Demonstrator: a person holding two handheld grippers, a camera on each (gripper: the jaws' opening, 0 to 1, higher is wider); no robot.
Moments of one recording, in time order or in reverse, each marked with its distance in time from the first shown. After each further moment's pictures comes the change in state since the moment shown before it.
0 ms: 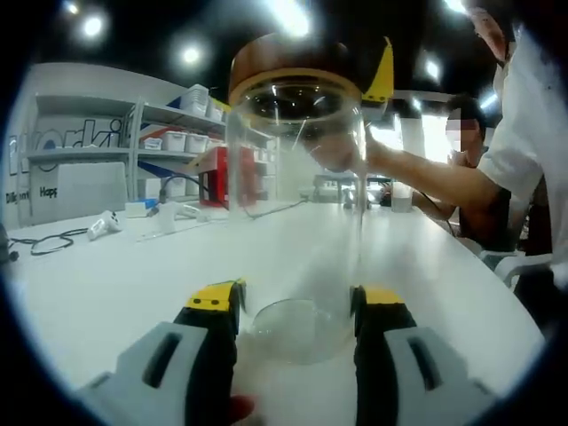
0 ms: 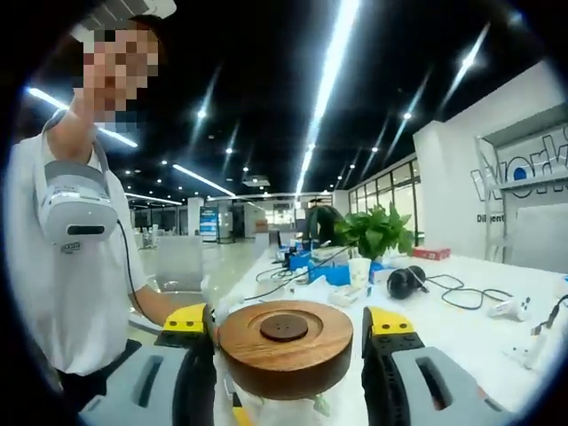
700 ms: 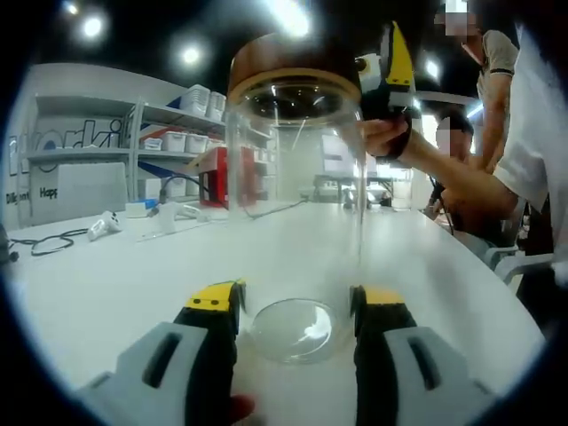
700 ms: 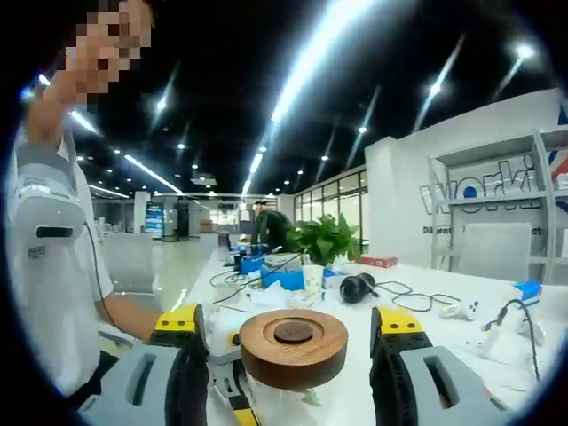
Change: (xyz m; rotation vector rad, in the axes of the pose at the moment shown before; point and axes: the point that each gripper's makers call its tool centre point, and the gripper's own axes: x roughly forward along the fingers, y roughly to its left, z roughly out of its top) left arm 0.000 0.001 0.000 0.001 0.000 0.000; right arm -0.023 0.004 0.017 -0.060 0.007 -0.217
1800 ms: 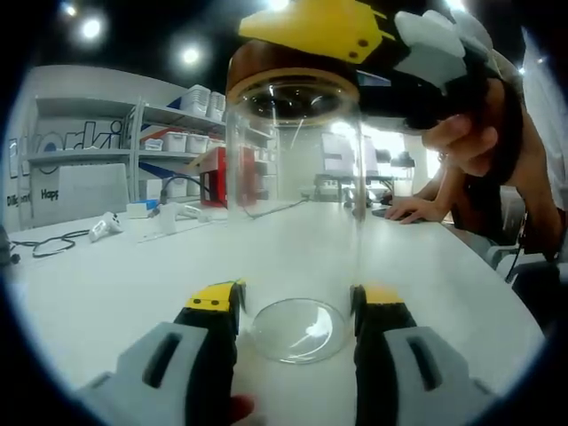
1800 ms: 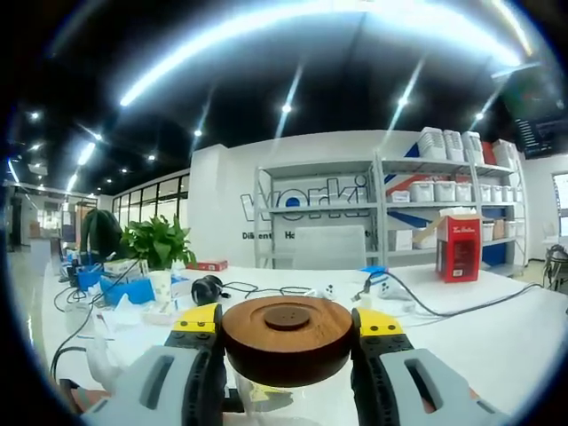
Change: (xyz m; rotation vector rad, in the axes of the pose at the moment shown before) left arm 0.000 0.000 0.000 0.008 0.004 0.007; right arm -0.006 -0.012 -0.019 0.000 -0.016 -1.061
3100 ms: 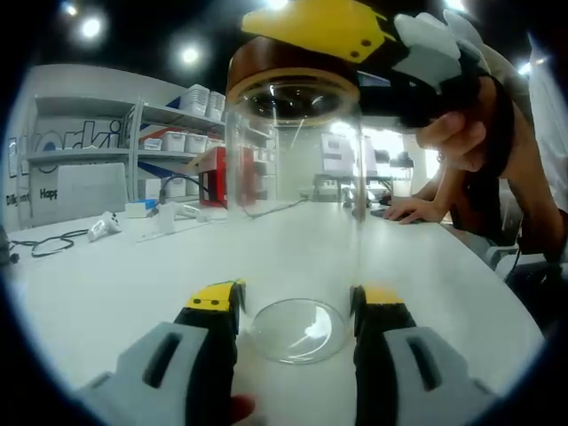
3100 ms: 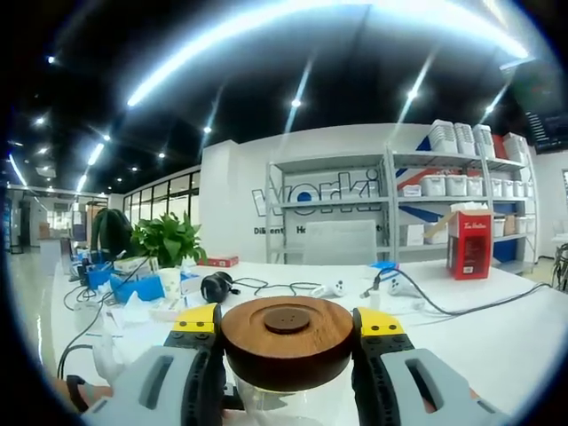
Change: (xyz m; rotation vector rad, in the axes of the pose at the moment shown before) left arm 0.000 -0.002 0.000 -0.002 0.000 -0.006; right arm 0.005 0.000 0.001 0.016 0.014 0.035
